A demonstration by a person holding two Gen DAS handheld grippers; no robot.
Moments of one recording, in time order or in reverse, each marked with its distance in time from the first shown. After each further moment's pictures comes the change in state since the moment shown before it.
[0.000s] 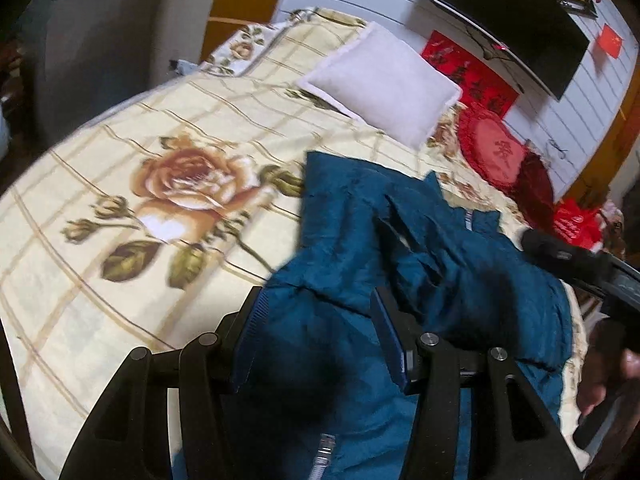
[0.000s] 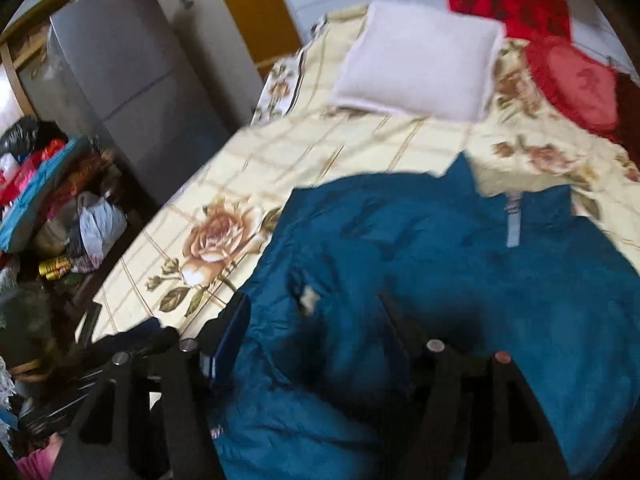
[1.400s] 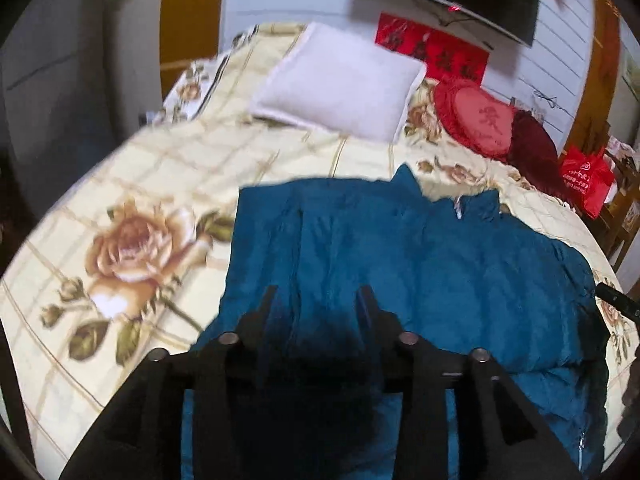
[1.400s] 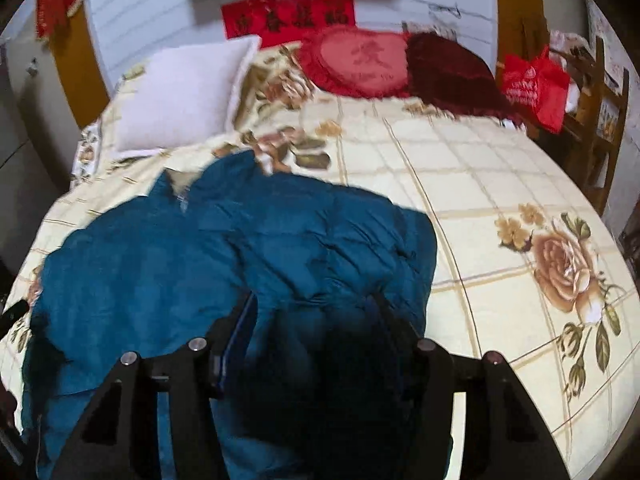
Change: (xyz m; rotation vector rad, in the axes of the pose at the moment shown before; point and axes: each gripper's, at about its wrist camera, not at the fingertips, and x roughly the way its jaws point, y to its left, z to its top) left arm 0.048 -0.085 0.019 0.251 -0.077 0.099; right arm -0.103 -0.197 -0.080 0.251 -0.129 -0.490
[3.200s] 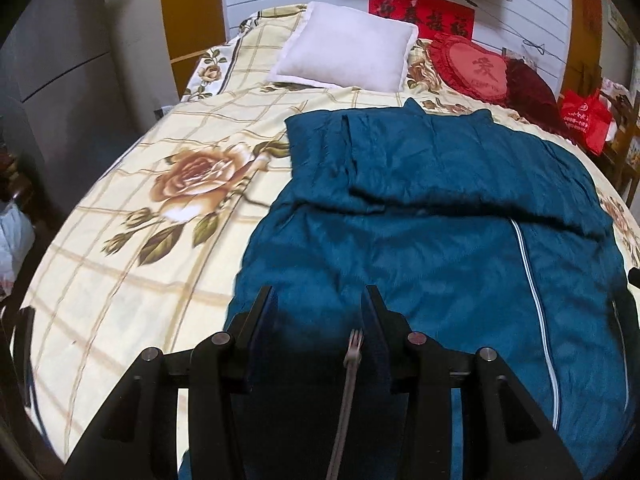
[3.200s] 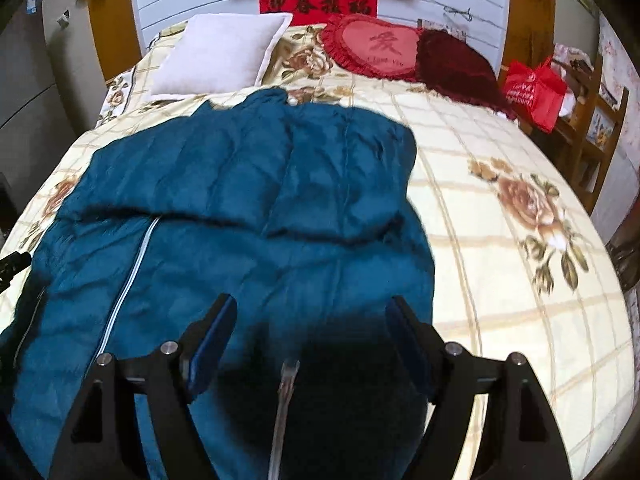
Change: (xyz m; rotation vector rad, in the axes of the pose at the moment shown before) left arm -0.082 0.037 -0.104 0.107 0.093 0.079; right arm -0.092 0.012 -0.126 -0.086 0.100 -0.024
